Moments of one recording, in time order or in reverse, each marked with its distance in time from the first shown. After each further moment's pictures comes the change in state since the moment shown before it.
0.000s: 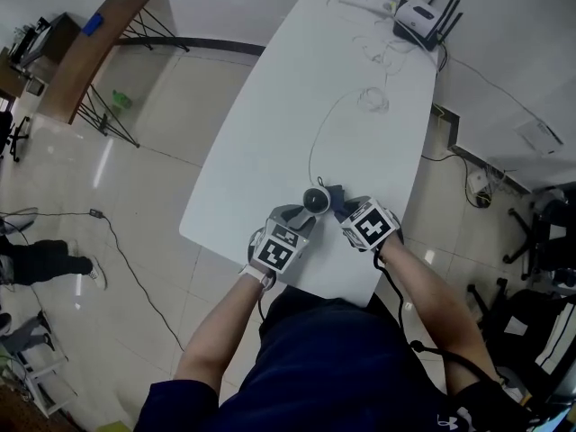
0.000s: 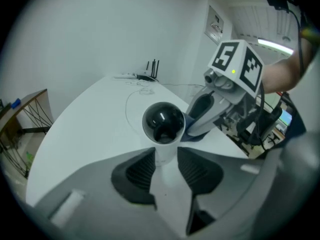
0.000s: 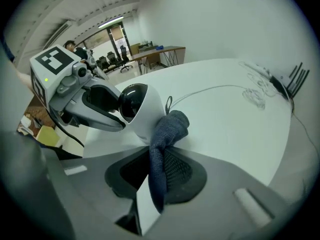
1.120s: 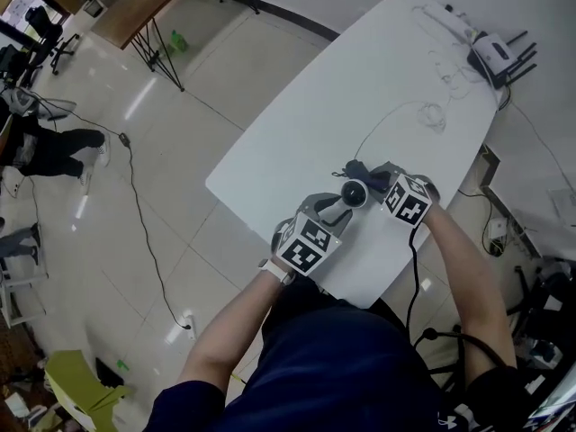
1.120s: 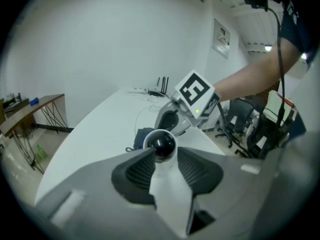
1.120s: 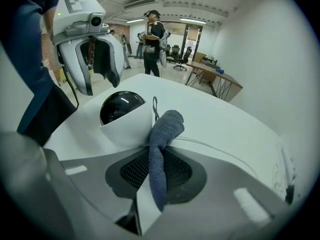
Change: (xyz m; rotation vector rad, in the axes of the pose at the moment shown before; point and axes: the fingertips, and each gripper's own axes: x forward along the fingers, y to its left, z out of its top) left arm -0.043 -0.013 0.039 -0.080 -0.159 0.113; right arm 0.014 -0.014 0.073 -0.801 -0.069 0.108
